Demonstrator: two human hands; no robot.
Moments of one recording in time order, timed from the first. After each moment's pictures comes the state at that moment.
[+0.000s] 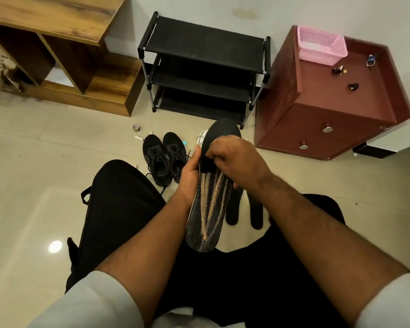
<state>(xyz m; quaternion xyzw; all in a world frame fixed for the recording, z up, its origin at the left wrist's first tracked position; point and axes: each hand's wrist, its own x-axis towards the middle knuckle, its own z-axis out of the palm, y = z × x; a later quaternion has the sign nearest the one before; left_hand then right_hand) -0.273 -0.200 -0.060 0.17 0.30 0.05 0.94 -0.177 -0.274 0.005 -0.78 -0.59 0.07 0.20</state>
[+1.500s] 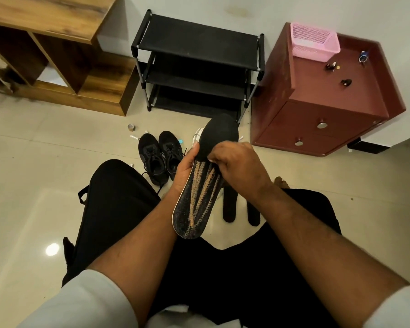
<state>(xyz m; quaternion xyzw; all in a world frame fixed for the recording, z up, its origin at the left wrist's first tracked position) -0.273 -0.200 -0.066 0.16 0.24 0.06 0.95 -0.187 -0.298 -0.010 -0.79 -0.57 0.02 0.22</state>
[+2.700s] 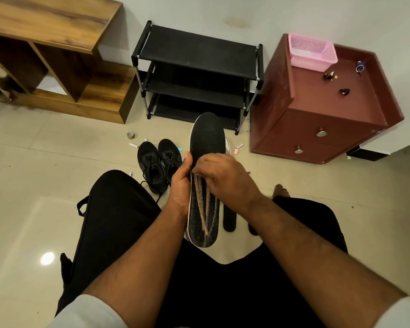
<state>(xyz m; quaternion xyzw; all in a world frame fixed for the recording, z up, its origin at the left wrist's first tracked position) -0.278 -0.199 -0.058 0.16 0.25 0.12 0.95 -0.201 -0.277 -0.012 -0.75 -0.61 0.06 0.24</state>
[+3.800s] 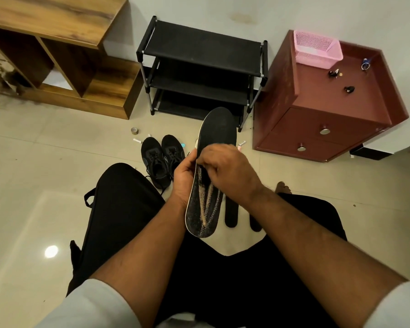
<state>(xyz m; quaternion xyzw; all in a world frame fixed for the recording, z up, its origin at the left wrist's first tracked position) -0.278 -0.199 -0.050 0.13 0.32 0.12 0.93 -0.205 -0.274 -0.003 -0.76 -0.59 0.03 0.25</state>
